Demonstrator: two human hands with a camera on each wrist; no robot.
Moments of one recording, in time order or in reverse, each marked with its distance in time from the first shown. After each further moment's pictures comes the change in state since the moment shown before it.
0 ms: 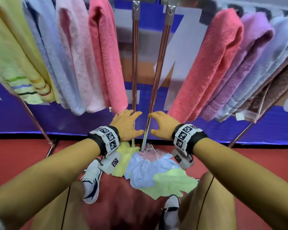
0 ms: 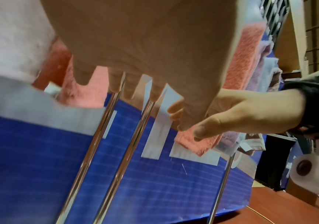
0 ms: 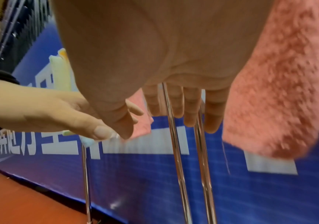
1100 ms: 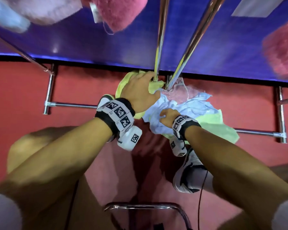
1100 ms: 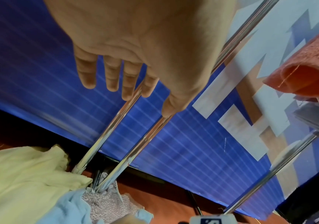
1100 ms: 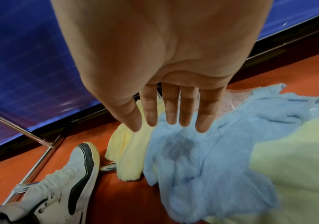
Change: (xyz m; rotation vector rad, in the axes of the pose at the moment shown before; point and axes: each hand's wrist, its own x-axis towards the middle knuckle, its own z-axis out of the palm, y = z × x) left_hand 0.058 -0.085 0.198 -0.390 -0.160 -0.330; right_hand 0.110 0.077 0.365 0.234 -0.609 0.334
